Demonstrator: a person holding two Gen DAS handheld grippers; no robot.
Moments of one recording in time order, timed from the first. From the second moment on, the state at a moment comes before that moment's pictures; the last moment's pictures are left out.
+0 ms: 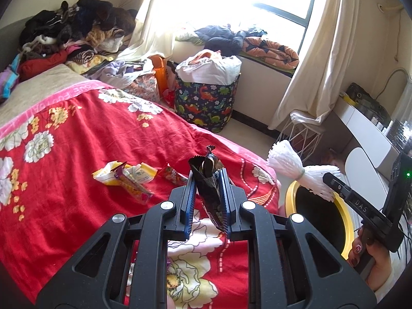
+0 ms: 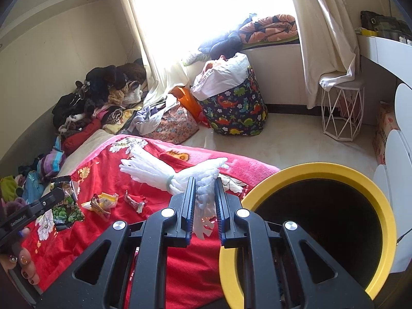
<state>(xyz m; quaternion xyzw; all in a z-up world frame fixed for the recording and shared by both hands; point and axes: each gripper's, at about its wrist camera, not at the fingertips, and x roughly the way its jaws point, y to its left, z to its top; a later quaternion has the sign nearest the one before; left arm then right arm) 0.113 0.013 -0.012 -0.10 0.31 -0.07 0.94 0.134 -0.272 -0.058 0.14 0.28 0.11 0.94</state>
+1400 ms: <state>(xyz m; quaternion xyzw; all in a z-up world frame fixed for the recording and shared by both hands) 0.104 -0.074 -0.009 -0.03 0.31 -0.15 0.94 0.103 -0.353 -0.061 0.17 0.27 0.03 0.95</state>
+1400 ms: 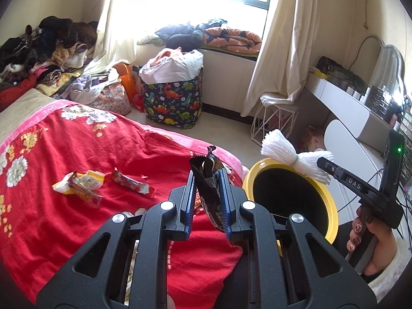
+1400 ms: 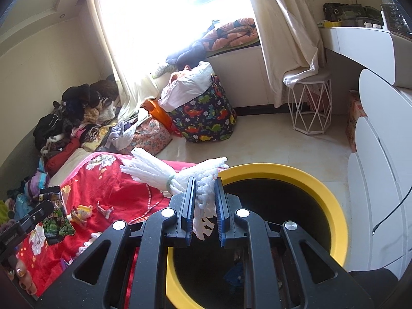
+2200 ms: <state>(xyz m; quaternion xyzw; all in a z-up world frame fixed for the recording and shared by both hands) 0.106 -0.133 -0.030 0.00 0.33 -0.20 0.92 0.107 -0.390 -0.077 0.19 0.29 -0.02 0.94</state>
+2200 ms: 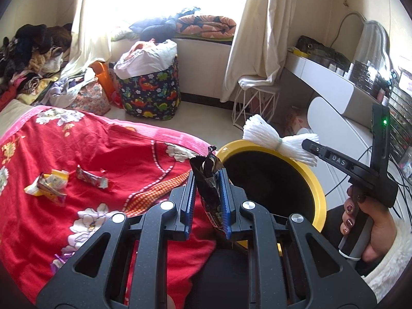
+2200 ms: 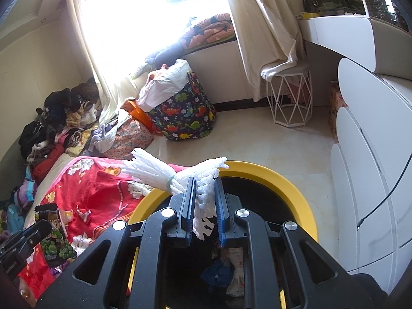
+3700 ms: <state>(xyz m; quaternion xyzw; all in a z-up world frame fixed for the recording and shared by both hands) 0.137 -0.209 -0.086 0.04 0.38 -0.23 0.90 0.122 -0.439 -0.114 0.23 0.34 -0.05 0.91</state>
